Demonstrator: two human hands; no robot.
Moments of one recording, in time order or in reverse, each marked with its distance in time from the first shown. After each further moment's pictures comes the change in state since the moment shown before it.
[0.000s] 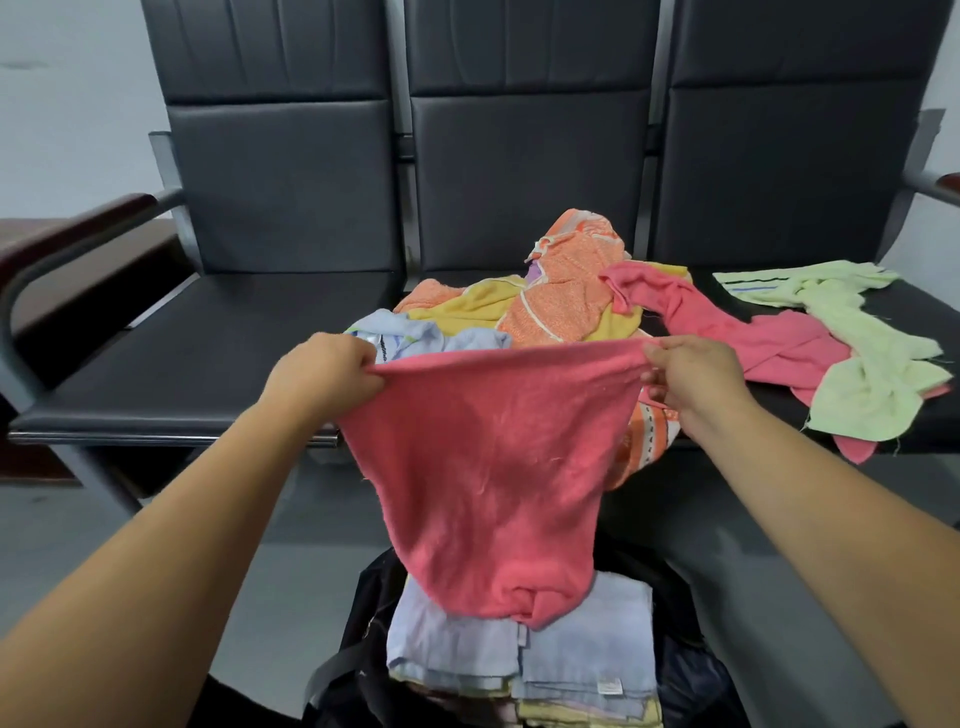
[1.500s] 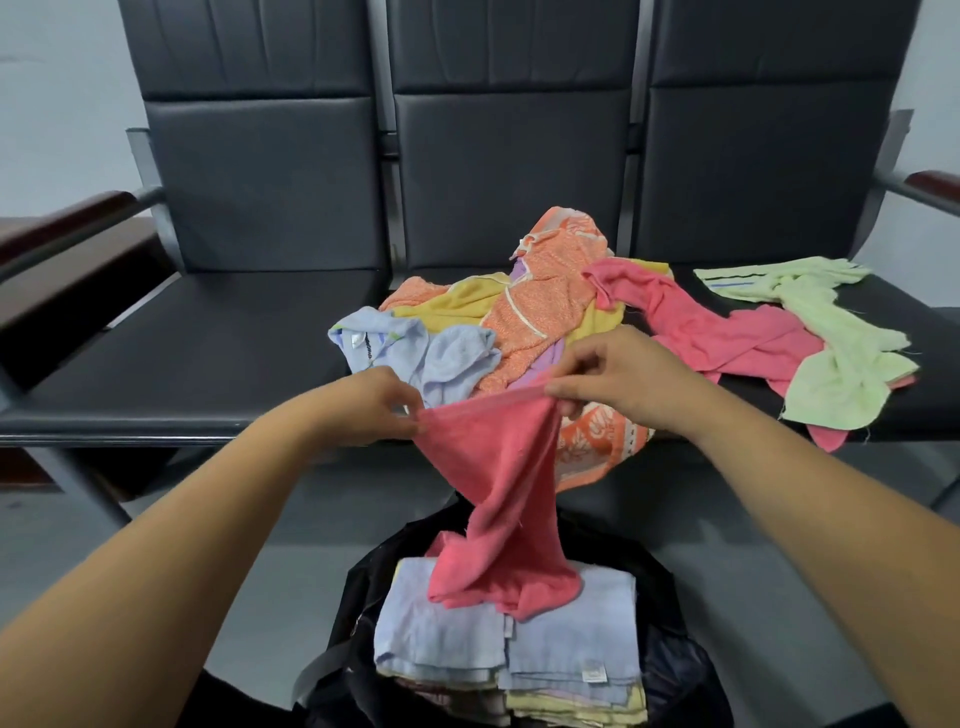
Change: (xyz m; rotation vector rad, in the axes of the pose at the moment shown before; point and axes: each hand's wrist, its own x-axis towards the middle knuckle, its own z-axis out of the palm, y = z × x) left_hand -0.028 0.035 0.003 -0.191 -0.418 0.288; right_hand -0.062 -0.036 0.002 -0.435 -0.711 -0.496
